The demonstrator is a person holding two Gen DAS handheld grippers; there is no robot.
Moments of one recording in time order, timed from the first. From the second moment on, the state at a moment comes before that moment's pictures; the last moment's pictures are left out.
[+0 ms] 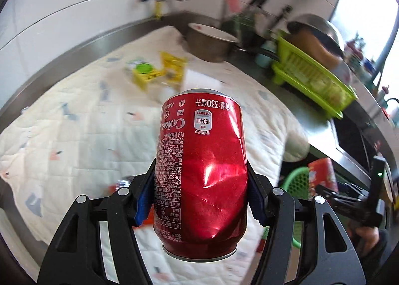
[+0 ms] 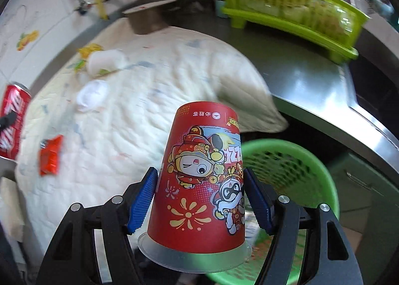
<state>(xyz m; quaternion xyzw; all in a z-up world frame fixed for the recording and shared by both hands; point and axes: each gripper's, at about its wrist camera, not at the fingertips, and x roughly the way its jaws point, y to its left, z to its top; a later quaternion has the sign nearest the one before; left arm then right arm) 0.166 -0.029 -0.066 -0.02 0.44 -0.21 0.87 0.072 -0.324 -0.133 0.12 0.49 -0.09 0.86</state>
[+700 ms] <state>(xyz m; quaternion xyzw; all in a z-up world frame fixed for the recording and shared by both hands) 0.093 -0.222 -0.106 0.07 0.47 -0.35 0.80 -0.029 -0.410 -0.165 0.17 0.47 -0.17 0.85</state>
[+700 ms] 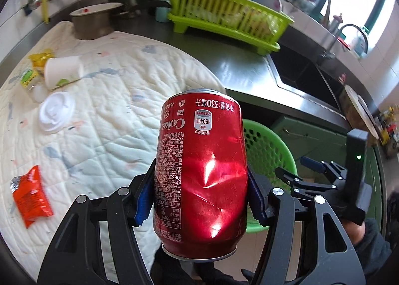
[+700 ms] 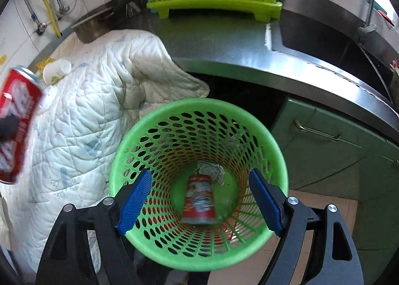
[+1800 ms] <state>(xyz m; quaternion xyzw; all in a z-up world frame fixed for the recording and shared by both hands) 0.076 -0.241 -0.125 0.09 0.48 -0.32 0.81 -0.081 -0.402 -0.107 0.16 0.41 -0.16 0.88</state>
